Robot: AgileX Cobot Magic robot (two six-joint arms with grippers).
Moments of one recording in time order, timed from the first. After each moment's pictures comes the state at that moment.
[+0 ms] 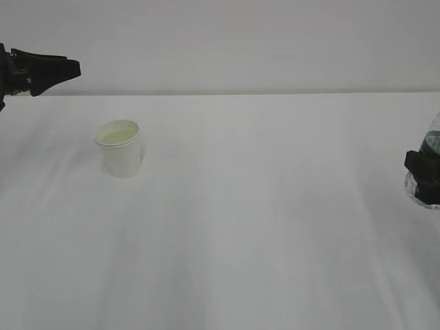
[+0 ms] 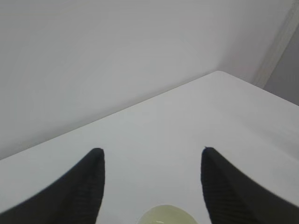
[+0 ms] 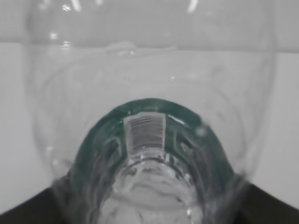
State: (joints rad) left arm 0.23 2.04 -1.28 1.40 -1.17 -1.14; right arm -0.16 1.50 -0.32 -0.38 -0.80 0.17
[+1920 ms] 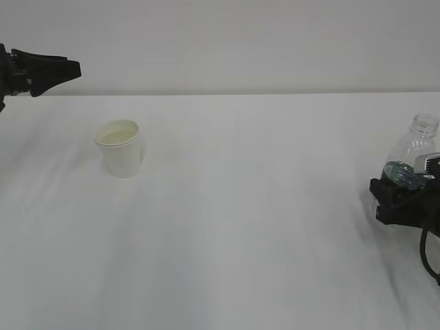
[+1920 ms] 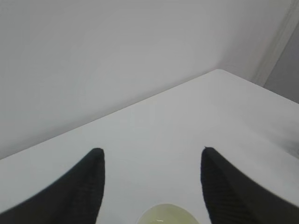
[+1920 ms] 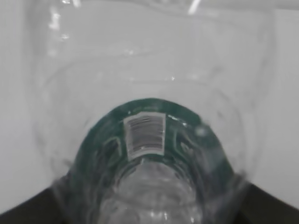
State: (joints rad) left arm 0.23 2.04 -1.28 1.40 -1.17 -1.14; right arm -0.16 2.04 -0.46 -0.34 -1.13 -0.01
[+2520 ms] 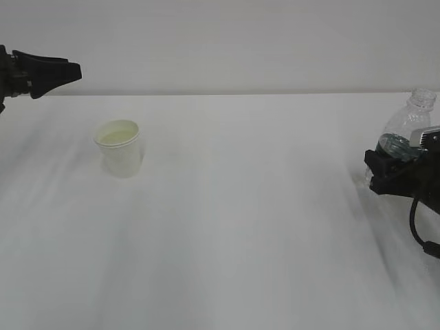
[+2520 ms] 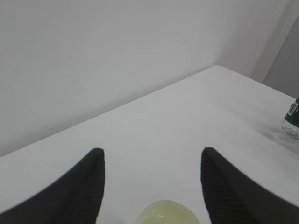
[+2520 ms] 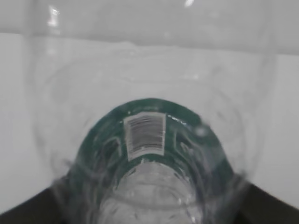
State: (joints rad) left arm 0.23 2.04 -1.28 1.42 -1.17 -1.14; right arm -0.16 2.07 -0.60 -0.37 -1.13 0.03
